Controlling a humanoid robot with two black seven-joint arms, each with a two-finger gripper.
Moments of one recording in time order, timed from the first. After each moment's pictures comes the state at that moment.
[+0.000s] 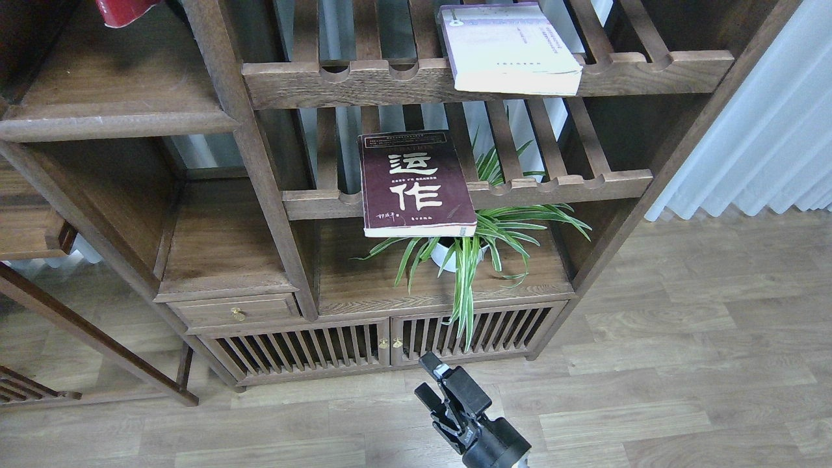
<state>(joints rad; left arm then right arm) -1.20 0.52 -1.18 -0.67 0.60 -0.49 0.23 -0.21 0.01 0.86 1.16 0.20 0.58 -0.10</state>
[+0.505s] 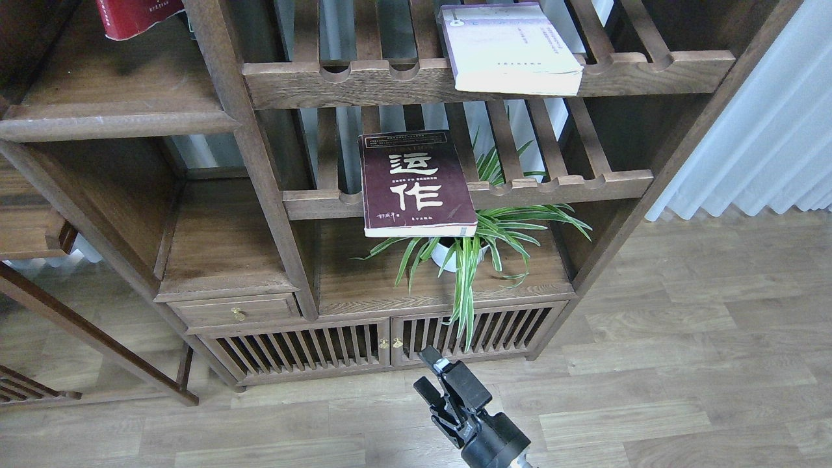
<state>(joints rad) -1.20 0.50 -1.16 -0.67 0.73 -0.49 0.22 -0.21 0.01 0.87 1.19 0.20 0.58 -0.10</state>
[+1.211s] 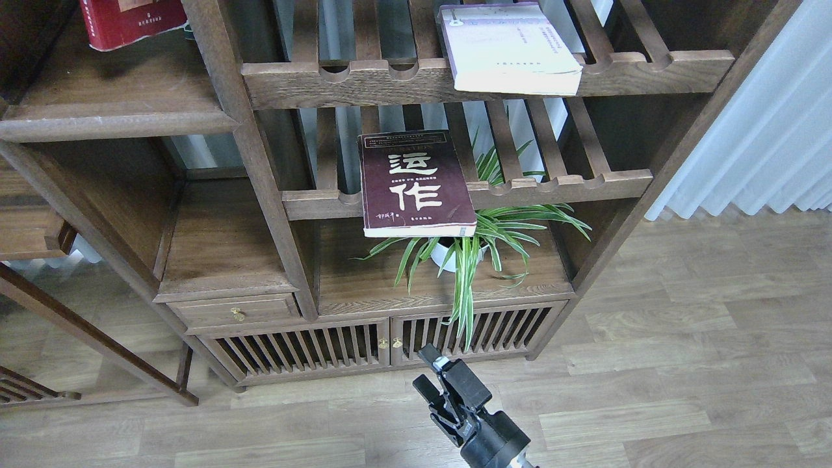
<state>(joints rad) -1.19 0.50 -1.17 -0.67 0.77 -0.49 0.22 -0.21 0.02 0.87 1.19 0.20 0.58 -0.10</state>
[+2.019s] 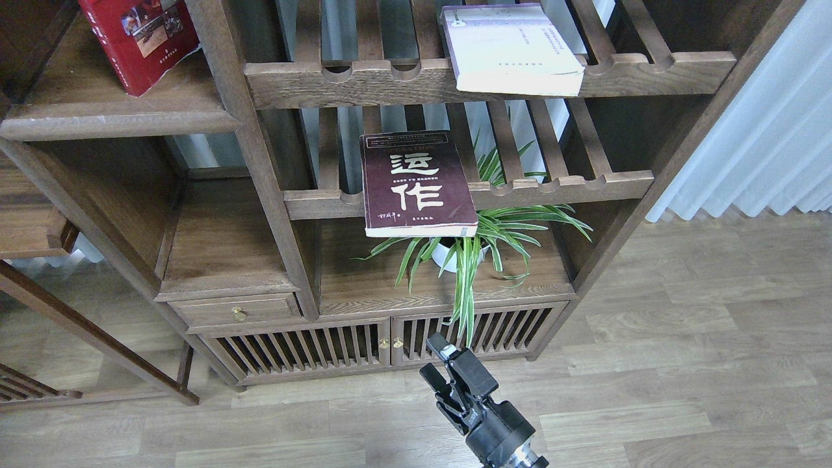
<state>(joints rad) -0.76 0.77 -1.35 -1.20 0.49 -0.49 0.23 -0.19 0.02 0.90 1.18 0.21 0.58 -0.10</state>
